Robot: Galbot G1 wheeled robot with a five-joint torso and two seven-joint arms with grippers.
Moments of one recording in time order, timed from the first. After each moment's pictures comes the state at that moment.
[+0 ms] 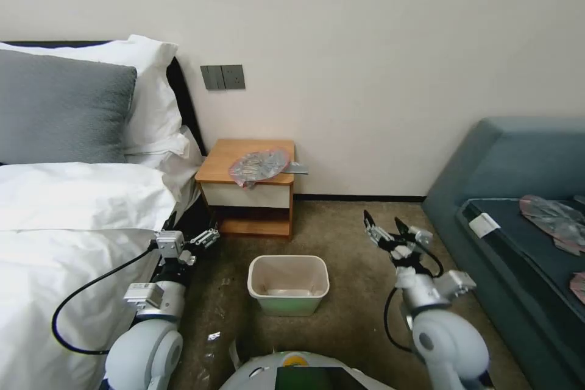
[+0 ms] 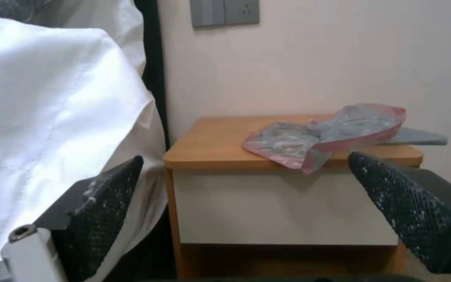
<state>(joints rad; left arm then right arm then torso) 1.71 -1.36 -0.67 -2.41 -0.23 0.10 -0.08 -1.58 1.43 0.65 2.36 0.60 -0.26 0.07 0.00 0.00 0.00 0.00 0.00</state>
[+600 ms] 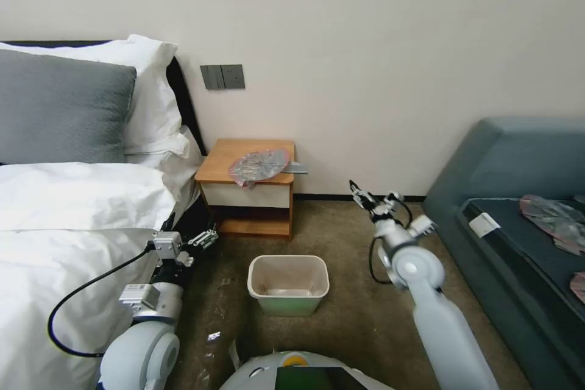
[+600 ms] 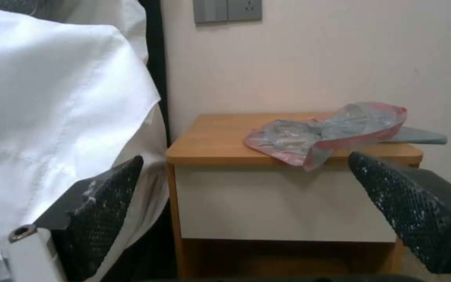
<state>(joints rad) 1.73 -1.36 -0.69 -2.42 -0.26 0.10 -0.06 -1.12 1.24 0.49 2.01 1.08 -0.27 0.20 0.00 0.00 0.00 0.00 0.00</state>
